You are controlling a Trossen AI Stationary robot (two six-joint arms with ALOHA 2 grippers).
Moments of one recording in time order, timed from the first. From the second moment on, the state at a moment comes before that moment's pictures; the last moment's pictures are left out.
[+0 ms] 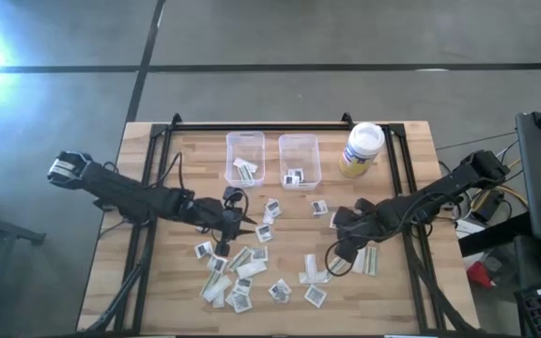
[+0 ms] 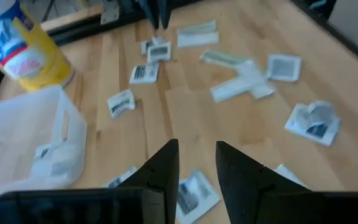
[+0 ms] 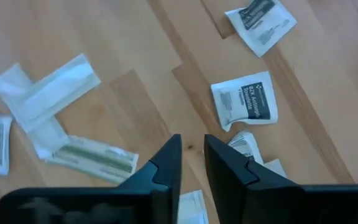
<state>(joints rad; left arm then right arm) -0.25 1.24 0.78 -0.05 -0.16 0.13 0.41 1.36 0.91 -0.88 0.23 0.95</state>
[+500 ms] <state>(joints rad) -0.25 1.24 0.73 0.02 -0.21 0.18 0.18 1.36 0.81 -0.88 0.12 0.99</state>
